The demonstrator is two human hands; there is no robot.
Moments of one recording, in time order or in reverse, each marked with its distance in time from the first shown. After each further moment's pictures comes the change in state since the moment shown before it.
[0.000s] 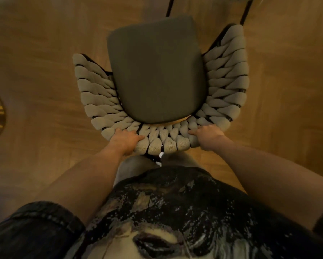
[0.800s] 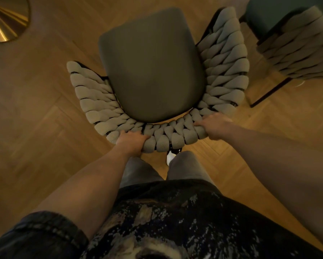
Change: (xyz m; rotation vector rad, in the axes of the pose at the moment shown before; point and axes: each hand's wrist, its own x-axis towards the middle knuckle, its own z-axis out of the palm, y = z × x) left_hand 0.041 0.114 -0.065 -0.681 0.050 -0.290; right_hand 0.099 0.141 -0.139 -0.587 0.024 -0.408
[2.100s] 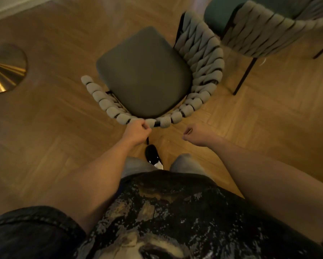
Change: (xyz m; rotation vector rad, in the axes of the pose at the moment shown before) left_hand -0.088 -0.017 0.033 -0.774 0.466 0.009; right_hand -0.105 -0.176 0.032 1.066 0.259 0.315
